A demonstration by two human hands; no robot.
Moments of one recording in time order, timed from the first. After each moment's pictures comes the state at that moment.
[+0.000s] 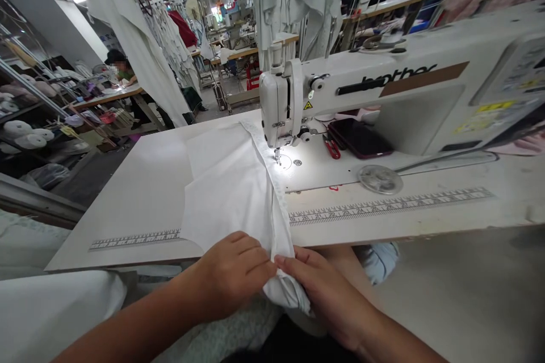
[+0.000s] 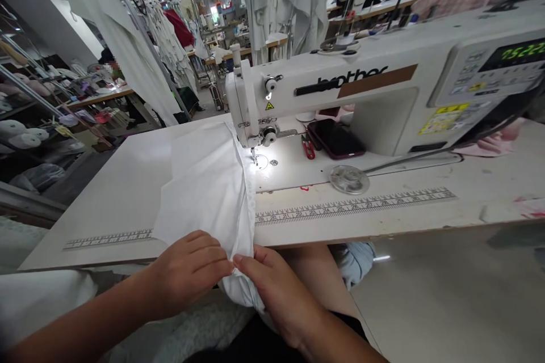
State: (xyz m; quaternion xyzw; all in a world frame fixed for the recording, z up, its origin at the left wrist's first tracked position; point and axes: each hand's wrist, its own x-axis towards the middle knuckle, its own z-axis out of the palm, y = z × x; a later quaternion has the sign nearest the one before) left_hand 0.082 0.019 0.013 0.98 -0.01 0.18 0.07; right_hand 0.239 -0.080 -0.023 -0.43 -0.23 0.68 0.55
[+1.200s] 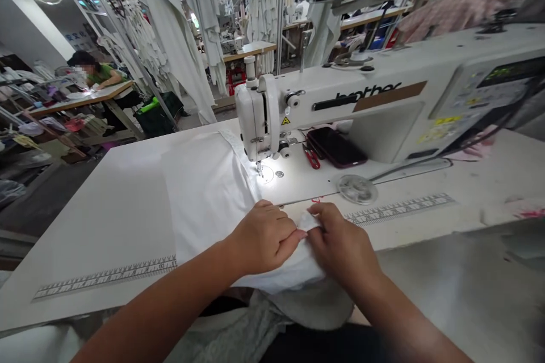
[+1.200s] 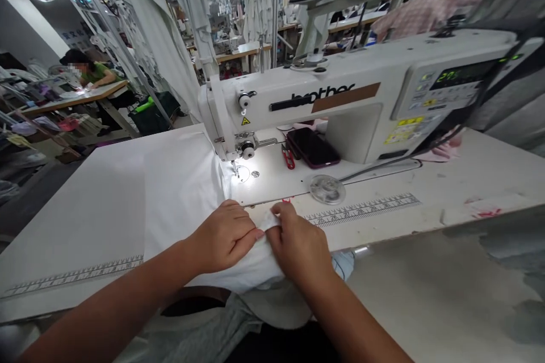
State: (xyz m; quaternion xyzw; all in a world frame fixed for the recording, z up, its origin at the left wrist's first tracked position) left_hand 0.192 0.062 0.004 0.96 0.02 0.22 0.17; right_hand 0.325 -0.058 -0.036 -0.79 -0.51 -0.05 0.34
